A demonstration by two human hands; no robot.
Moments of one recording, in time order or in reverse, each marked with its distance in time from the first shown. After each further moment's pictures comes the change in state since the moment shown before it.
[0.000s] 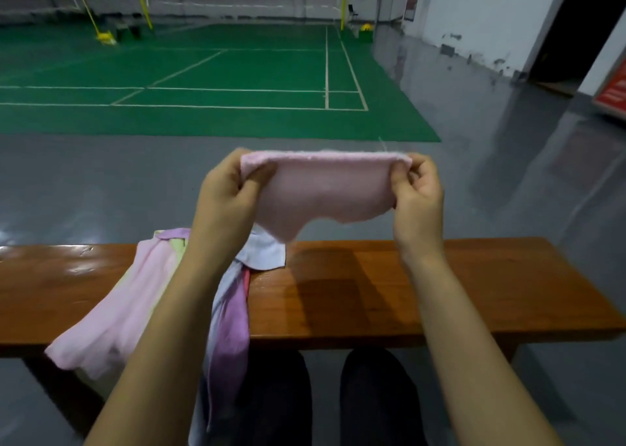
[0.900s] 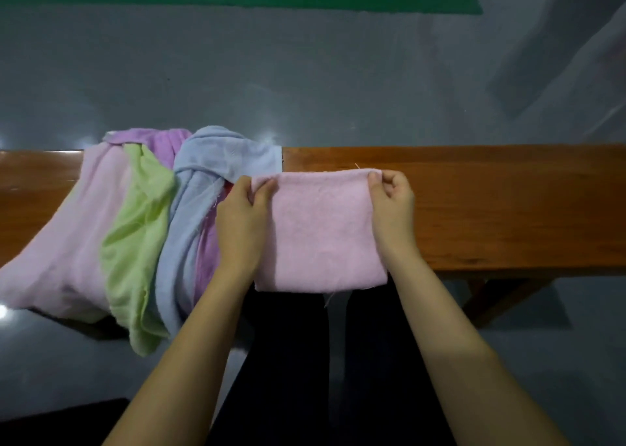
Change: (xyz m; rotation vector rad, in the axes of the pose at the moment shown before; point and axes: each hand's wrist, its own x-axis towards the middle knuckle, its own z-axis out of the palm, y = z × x) left_hand -0.094 -0.184 0.087 0.214 0.018 -0.616; right_hand -0.049 0.208 0.007 -0.276 -0.020 0.454
